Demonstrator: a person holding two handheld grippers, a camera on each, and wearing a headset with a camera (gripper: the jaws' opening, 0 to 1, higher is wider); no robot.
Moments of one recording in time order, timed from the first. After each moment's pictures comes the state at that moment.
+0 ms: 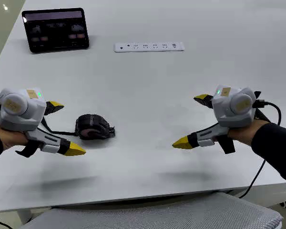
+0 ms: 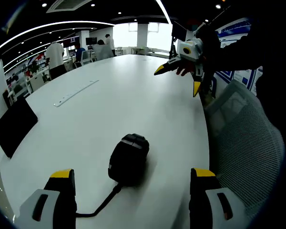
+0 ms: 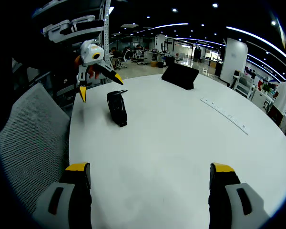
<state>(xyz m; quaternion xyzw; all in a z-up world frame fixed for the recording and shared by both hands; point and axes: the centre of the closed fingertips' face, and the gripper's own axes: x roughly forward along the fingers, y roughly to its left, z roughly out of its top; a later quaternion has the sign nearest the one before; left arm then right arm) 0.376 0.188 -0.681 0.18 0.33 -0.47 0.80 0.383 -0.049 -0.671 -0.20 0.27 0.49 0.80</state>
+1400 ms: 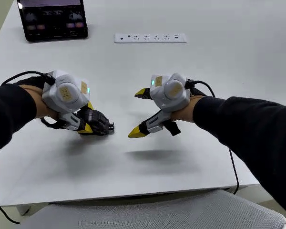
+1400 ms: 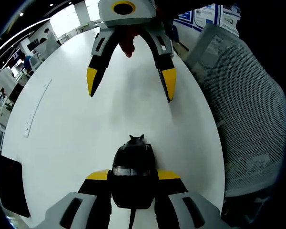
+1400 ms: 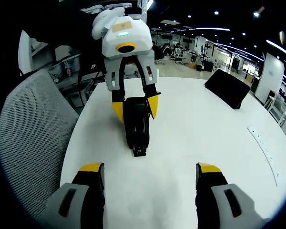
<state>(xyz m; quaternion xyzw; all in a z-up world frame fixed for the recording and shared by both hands) 0.389 0.156 -0.721 0.39 0.35 -0.56 0.64 0.389 0.084 -0.708 -0.25 0.25 0.62 0.70</state>
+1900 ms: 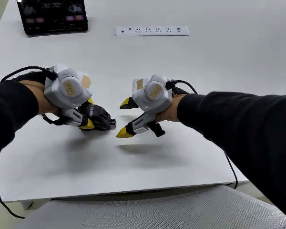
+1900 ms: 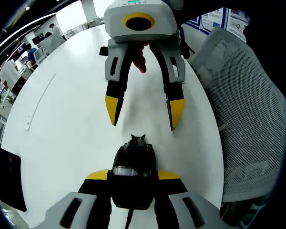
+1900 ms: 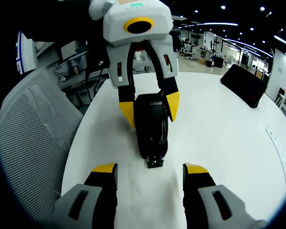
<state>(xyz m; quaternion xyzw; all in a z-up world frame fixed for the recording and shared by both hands) 0.388 0.157 -0.720 0.38 0.37 -0.55 0.65 0.380 0.117 -0.735 -0.25 0.28 0.65 0.66</state>
